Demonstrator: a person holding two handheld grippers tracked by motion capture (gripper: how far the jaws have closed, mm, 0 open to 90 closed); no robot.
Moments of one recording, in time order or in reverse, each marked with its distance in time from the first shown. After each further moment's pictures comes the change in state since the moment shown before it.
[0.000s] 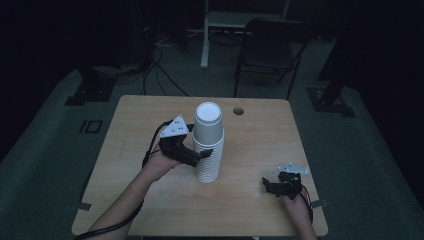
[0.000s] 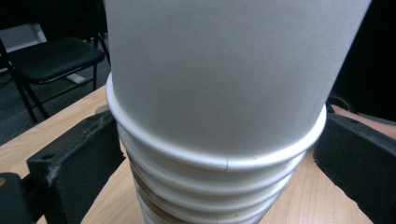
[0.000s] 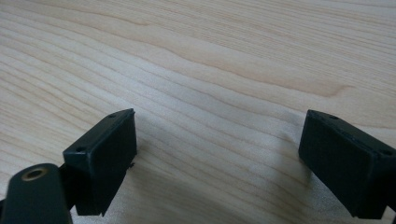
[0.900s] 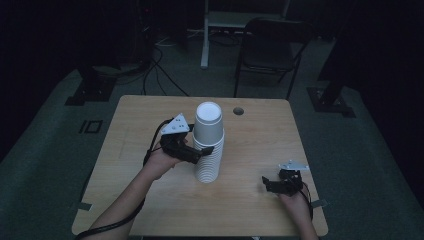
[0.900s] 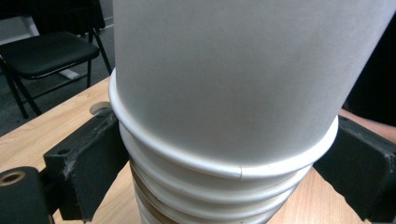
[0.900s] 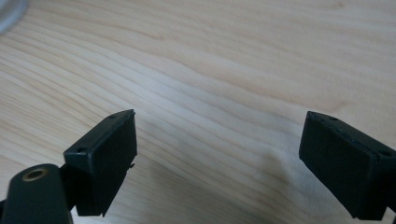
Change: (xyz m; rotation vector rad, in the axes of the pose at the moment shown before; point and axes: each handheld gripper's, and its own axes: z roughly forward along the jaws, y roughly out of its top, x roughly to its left) left arm 0.004 0.001 0.003 0.006 -0.019 -0.024; right arm 0.002 0.014 -0.011 0.007 0.039 -0.024
